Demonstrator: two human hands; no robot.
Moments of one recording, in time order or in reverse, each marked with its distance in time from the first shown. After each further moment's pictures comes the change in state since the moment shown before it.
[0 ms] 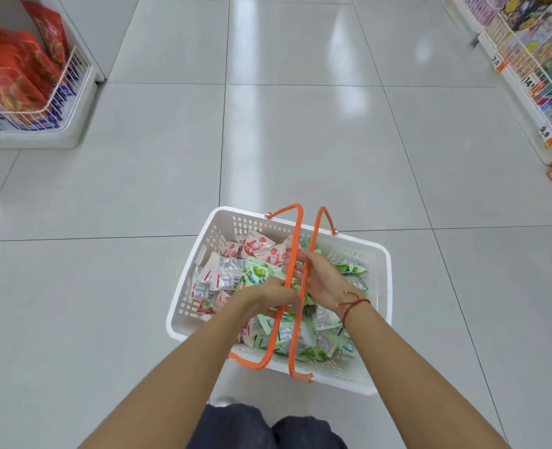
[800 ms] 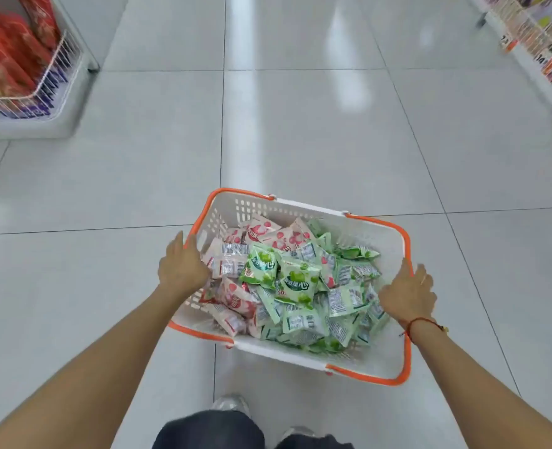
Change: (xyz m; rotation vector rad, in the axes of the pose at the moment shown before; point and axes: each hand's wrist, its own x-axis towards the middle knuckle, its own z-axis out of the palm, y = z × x) left_hand 0.001 -0.105 -0.092 0.577 0.826 -0.082; right_hand 0.001 0.059 -0.120 -1.291 0.745 -0.041
